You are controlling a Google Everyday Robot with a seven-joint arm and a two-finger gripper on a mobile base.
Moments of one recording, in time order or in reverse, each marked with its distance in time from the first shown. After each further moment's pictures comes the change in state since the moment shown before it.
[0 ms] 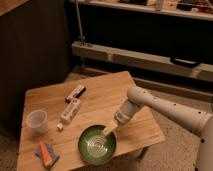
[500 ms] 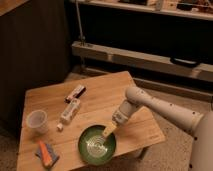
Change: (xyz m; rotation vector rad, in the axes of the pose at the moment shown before) arm 0.012 -0.011 0.020 0.144 -0.061 -0.134
